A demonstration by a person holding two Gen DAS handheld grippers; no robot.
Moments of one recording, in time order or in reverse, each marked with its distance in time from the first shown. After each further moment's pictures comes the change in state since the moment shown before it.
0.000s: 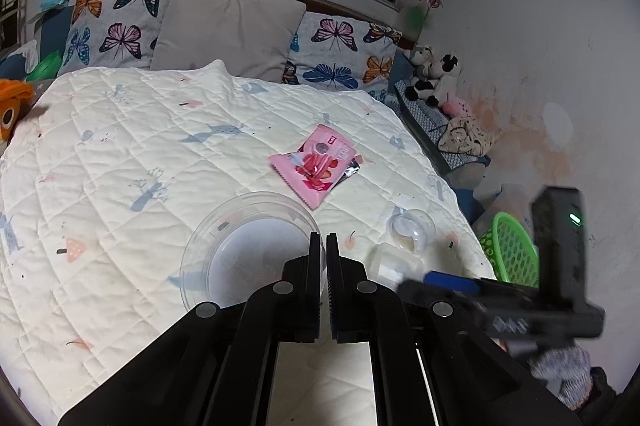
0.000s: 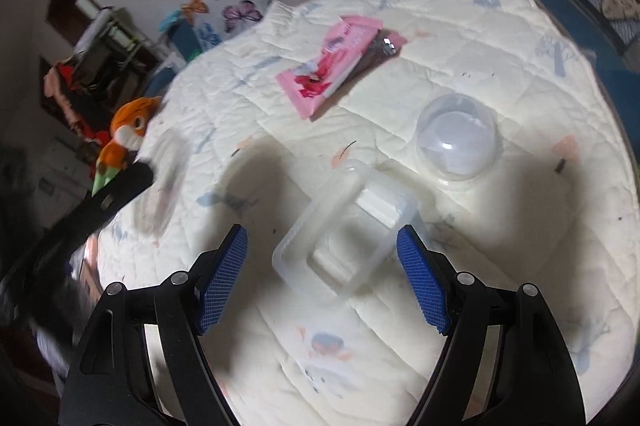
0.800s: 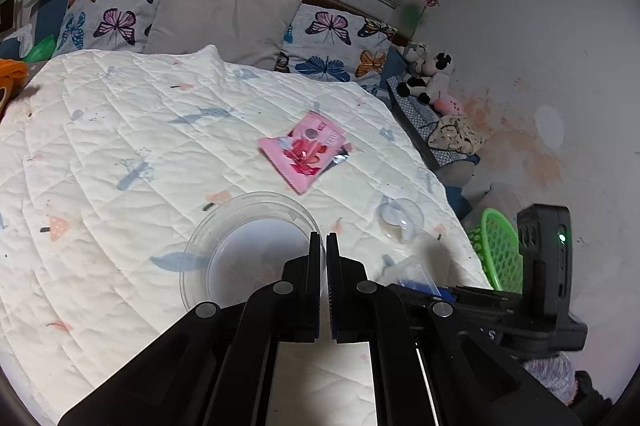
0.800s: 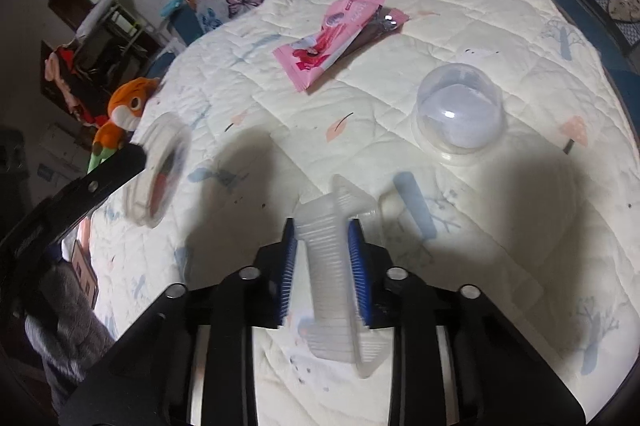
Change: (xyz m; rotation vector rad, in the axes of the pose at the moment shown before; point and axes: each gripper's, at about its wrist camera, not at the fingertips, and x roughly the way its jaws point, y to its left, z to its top) left arm 0.007 -0.008 -0.011 -0.030 0.025 -0.050; right arm -0.005 -0.008 -0.025 -0.060 0.010 0.017
